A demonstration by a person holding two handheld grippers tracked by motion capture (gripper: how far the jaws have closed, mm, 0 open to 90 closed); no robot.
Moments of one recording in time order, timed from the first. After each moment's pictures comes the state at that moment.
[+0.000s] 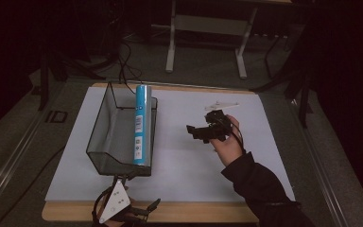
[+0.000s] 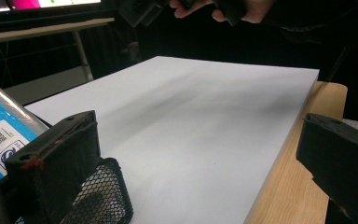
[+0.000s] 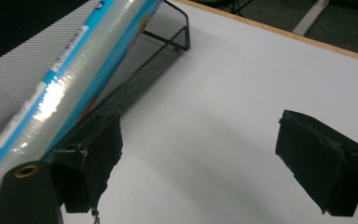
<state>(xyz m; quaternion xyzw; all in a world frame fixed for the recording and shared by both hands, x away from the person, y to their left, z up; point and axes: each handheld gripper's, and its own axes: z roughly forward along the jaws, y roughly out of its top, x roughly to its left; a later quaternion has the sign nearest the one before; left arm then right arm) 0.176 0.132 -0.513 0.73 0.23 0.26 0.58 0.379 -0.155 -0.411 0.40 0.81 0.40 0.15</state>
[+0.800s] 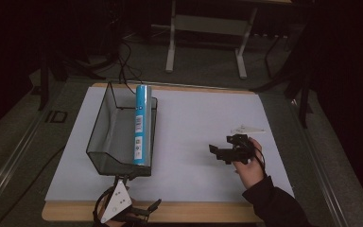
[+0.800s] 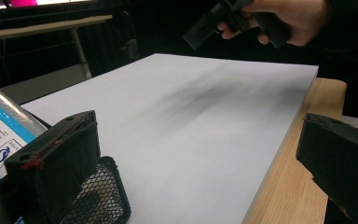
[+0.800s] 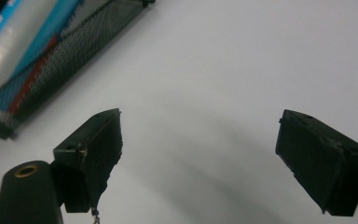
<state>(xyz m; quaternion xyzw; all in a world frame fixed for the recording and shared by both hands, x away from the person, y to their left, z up) 0.177 0.130 -0.514 0.74 0.23 0.26 0.58 0.340 -0.230 -0.459 0.44 0.79 0.41 0.14</state>
